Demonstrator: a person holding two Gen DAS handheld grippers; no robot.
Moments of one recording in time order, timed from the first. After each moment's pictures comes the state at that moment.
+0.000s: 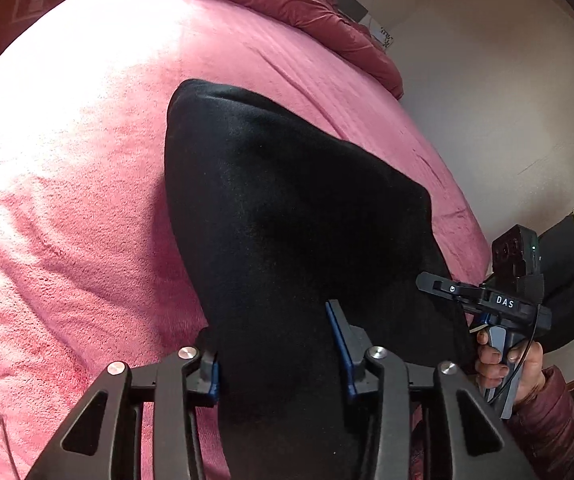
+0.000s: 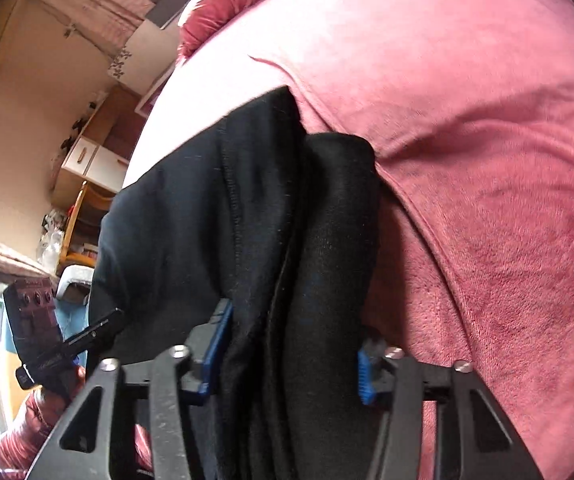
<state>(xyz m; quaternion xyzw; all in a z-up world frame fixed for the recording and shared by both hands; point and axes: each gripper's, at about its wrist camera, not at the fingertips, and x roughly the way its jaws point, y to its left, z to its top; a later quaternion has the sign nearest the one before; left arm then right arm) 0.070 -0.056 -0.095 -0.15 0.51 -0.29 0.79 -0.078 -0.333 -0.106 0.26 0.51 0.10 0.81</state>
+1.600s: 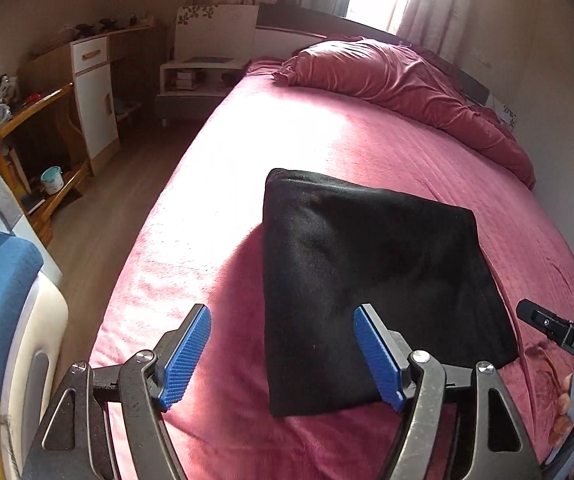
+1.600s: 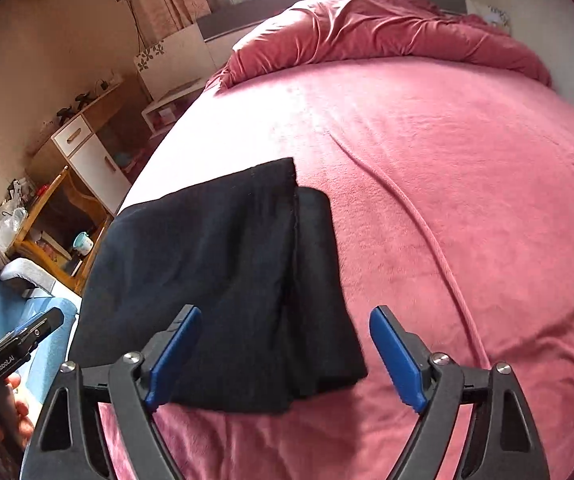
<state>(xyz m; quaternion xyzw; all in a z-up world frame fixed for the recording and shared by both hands) 0.077 0.026 -0.040 -0.10 0.41 0.01 0.91 0.001 -0.204 -0.025 0.09 0.43 0.03 0.90</state>
